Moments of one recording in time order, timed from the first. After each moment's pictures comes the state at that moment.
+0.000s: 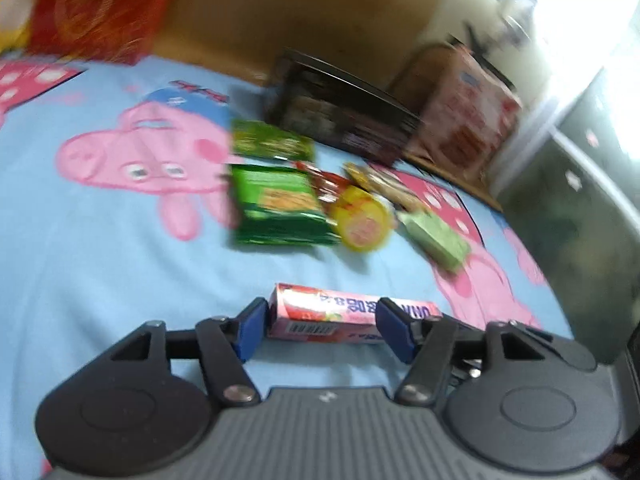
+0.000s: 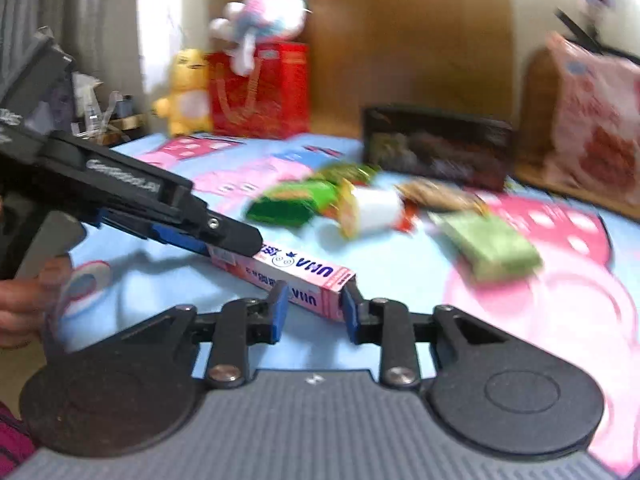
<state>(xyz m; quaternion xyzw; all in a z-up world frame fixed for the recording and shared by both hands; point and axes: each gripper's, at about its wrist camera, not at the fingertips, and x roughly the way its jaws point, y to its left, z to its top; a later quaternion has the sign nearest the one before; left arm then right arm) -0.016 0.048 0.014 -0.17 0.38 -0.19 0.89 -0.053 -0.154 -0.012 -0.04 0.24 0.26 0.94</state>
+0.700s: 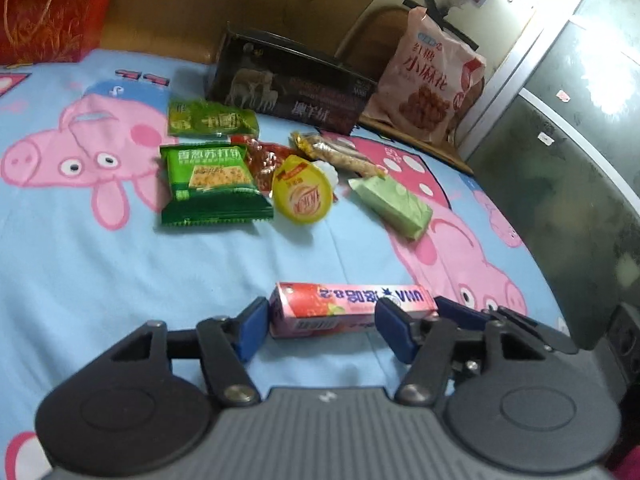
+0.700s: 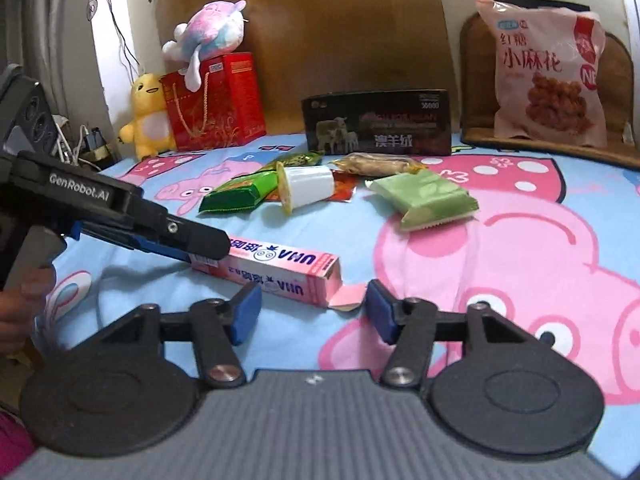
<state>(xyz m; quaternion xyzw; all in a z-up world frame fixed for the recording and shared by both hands) -0.018 0.022 0.017 -0.14 0.40 -0.23 0.88 -0.065 -0.196 -0.026 0.02 0.24 0.23 0.94</state>
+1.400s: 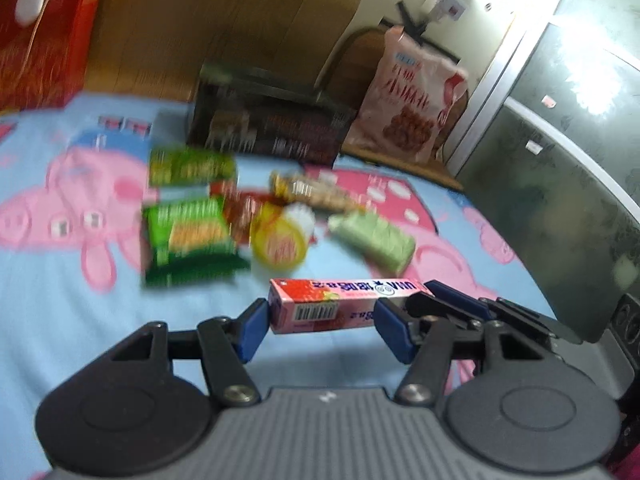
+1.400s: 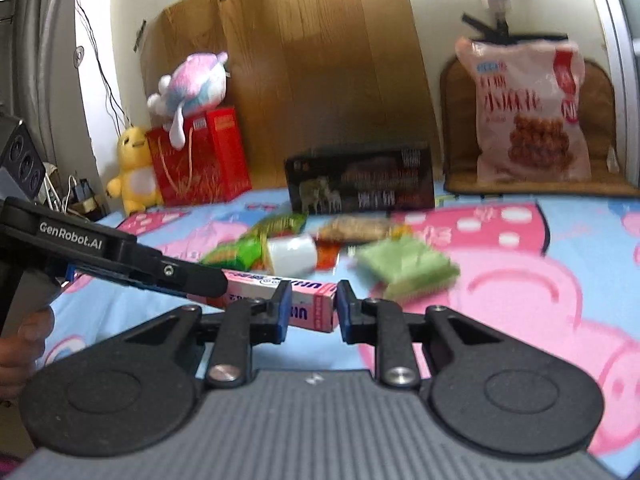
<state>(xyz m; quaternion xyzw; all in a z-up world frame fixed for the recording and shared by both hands) -0.009 0.013 0.051 -0.12 0.36 -0.24 0.89 -0.049 -0.207 0.001 0.05 0.17 0.21 0.96</state>
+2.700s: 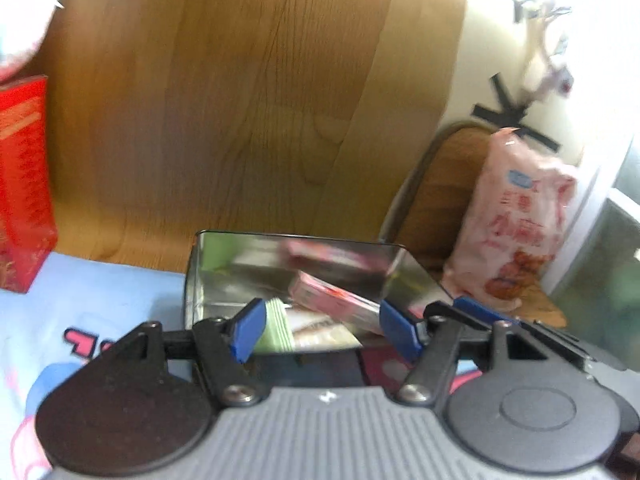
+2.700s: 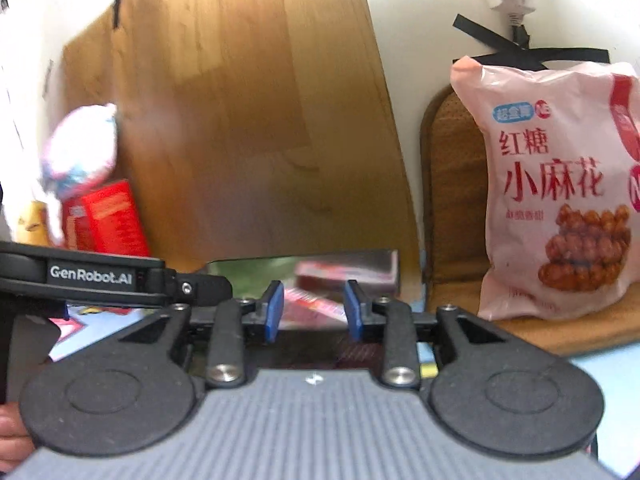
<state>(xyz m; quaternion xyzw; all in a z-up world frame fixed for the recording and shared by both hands) 0.200 -0.020 0.086 -0.09 0.29 -0.15 0.94 0.148 -0.212 0.046 0.08 0.14 0.17 0.97</state>
